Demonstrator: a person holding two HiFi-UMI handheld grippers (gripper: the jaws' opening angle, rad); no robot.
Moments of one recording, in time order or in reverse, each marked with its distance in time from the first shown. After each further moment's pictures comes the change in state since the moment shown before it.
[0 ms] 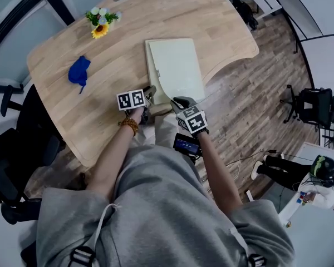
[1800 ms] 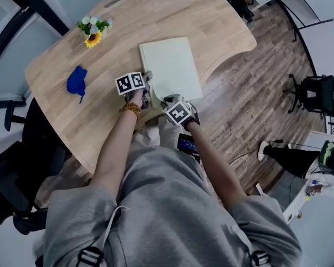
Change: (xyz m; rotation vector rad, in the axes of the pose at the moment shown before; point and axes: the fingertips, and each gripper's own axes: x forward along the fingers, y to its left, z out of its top) left arm 0.027 0.008 0.081 0.015 -0.013 0.150; right arm 0.054 0.019 -0.010 -0.050 0.222 0.054
